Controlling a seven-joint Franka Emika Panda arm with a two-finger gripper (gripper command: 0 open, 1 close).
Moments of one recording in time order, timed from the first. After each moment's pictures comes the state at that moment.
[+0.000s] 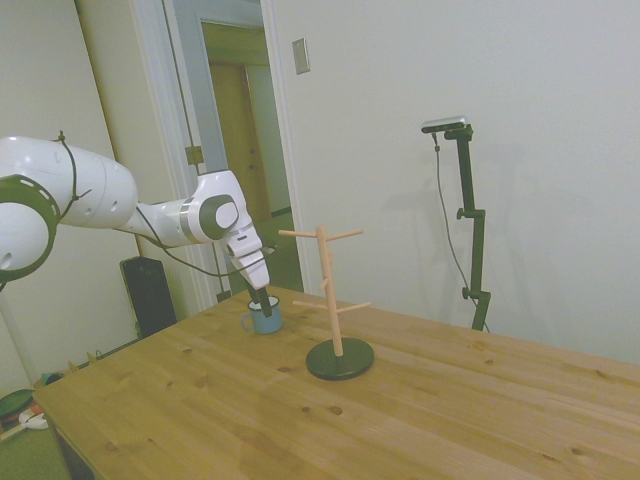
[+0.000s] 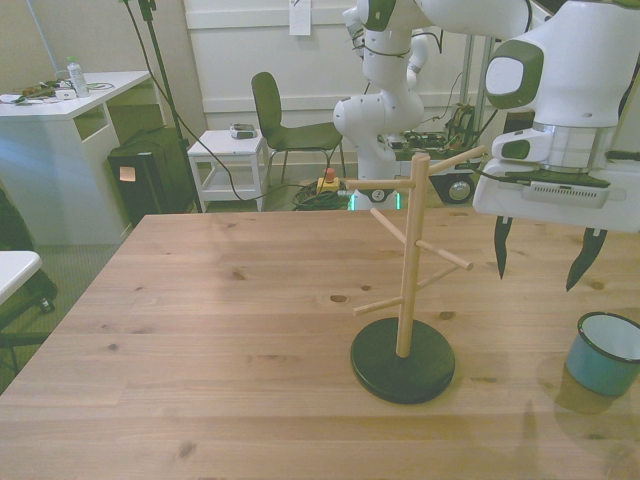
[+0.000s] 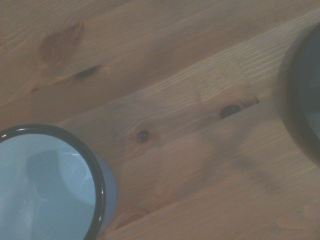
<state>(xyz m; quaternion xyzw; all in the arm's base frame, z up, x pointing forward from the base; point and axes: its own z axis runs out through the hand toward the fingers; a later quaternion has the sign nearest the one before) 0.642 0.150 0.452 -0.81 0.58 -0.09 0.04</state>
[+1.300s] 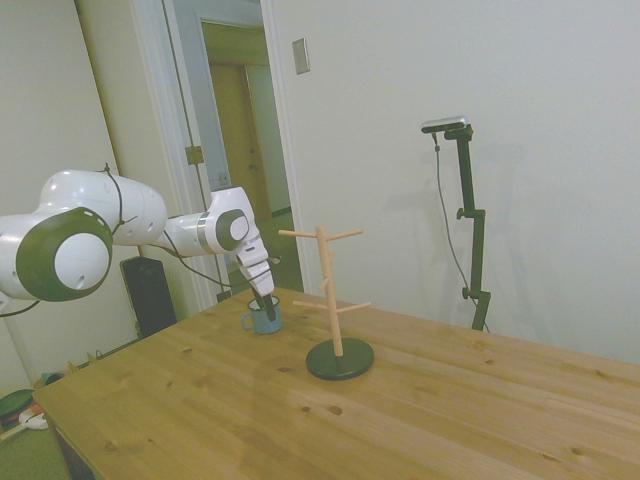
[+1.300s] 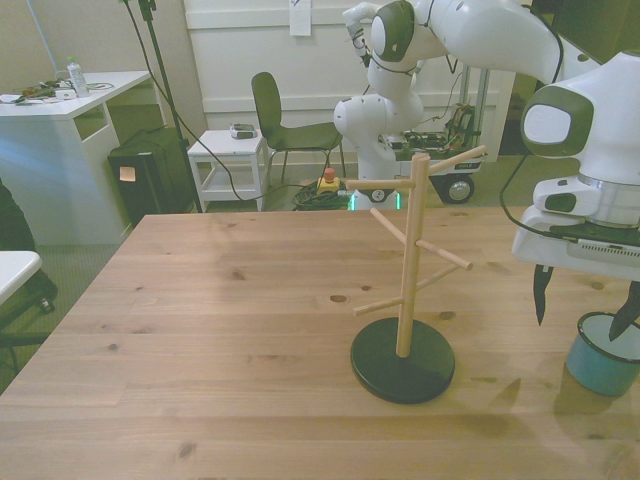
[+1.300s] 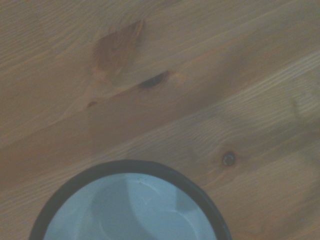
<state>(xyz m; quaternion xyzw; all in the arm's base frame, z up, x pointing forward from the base) 0.695 0.195 0.413 -0.80 0.59 -0.08 0.05</state>
